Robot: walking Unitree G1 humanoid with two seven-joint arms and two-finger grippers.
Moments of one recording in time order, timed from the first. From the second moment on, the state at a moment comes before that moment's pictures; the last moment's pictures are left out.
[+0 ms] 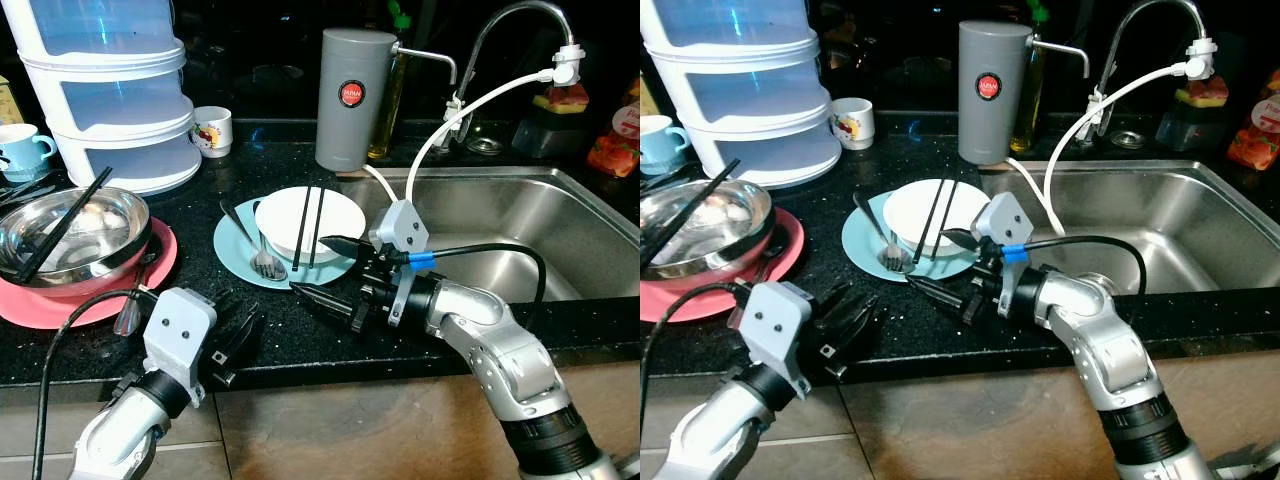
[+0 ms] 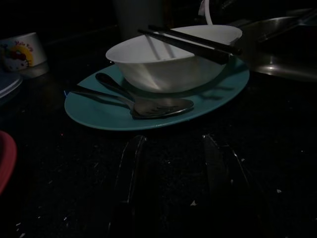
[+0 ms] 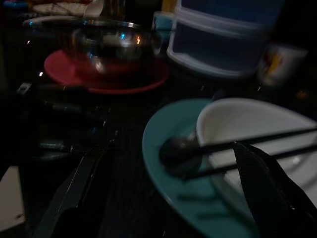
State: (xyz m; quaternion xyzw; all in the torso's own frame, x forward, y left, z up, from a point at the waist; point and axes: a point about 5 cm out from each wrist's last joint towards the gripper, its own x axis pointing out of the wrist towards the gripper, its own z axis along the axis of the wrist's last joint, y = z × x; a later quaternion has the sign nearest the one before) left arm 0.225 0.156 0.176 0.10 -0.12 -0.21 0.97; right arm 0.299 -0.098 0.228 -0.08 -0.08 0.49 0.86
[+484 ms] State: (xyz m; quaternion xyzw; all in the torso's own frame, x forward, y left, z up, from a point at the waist) left arm 0.221 0.156 0.175 0.10 -0.12 -0.21 0.97; right arm 0.285 -0.092 0.230 -0.20 -0.20 0.50 0.82
